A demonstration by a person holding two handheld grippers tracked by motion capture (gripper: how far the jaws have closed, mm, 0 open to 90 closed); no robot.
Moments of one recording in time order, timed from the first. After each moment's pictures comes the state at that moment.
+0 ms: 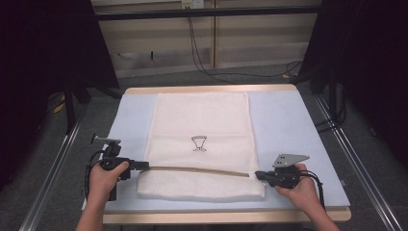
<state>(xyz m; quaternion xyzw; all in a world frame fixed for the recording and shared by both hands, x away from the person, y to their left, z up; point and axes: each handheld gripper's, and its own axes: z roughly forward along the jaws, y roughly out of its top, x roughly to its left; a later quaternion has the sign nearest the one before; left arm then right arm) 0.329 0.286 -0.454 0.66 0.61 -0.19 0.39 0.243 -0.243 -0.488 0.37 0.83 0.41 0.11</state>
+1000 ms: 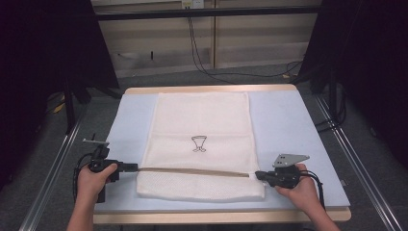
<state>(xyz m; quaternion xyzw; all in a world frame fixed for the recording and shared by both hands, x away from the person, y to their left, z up) 0.329 0.319 -0.460 0.67 0.62 -0.18 0.37 0.243 -0.244 -0.488 0.37 0.83 0.41 0.11</state>
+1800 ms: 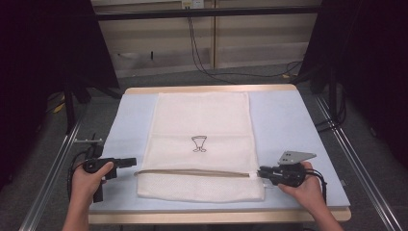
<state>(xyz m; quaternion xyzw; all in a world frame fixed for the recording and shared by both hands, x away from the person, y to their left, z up) 0.322 0.320 -0.444 0.68 0.58 -0.09 0.44 0.244 -0.256 -0.475 0.37 0.81 0.43 0.13</state>
